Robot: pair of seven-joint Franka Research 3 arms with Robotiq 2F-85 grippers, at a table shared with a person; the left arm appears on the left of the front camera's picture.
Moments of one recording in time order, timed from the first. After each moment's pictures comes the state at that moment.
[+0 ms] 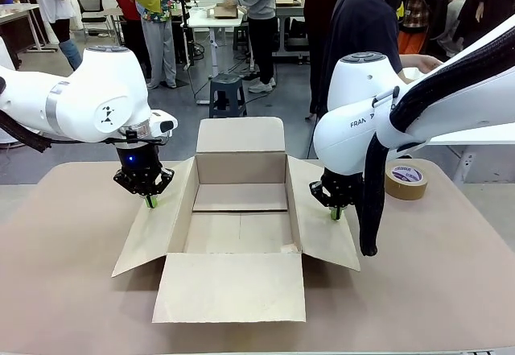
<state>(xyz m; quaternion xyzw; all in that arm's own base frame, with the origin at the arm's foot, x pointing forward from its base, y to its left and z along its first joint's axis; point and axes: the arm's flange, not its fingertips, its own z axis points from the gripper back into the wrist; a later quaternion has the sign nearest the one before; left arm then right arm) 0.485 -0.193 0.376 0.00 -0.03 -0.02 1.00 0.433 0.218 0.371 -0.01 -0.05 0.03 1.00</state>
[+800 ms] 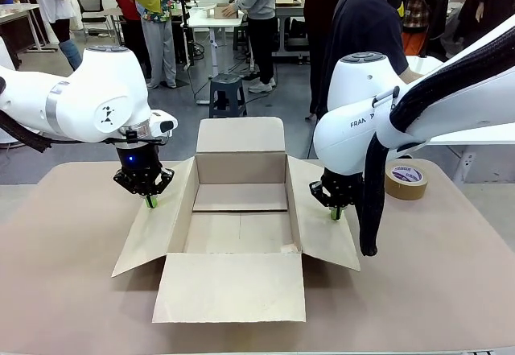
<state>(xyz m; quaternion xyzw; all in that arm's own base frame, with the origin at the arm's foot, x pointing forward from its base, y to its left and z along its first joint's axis) 0.485 -0.193 0.376 0.00 -0.03 -0.02 1.00 0.433 0.218 0.371 -0.01 -0.05 0.03 1.00</state>
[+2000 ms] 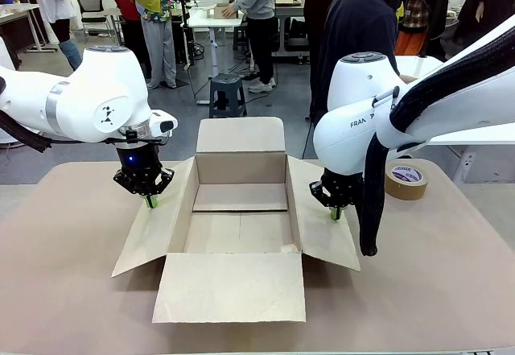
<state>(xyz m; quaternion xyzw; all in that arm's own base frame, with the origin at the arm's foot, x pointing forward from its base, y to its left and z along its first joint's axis) 0.485 -0.193 0.376 0.00 -0.03 -0.02 1.00 0.433 0.218 0.371 -0.01 -0.05 0.03 1.00</state>
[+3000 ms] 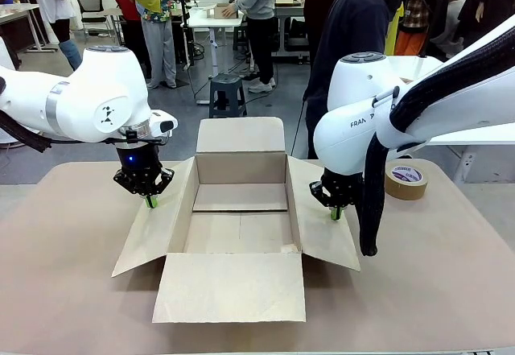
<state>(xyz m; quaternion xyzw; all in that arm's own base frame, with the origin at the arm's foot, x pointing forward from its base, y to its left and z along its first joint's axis) 0.485 -0.193 0.376 0.00 -0.03 -0.02 1.00 0.433 0.218 0.371 -0.01 -0.05 0.03 1.00</state>
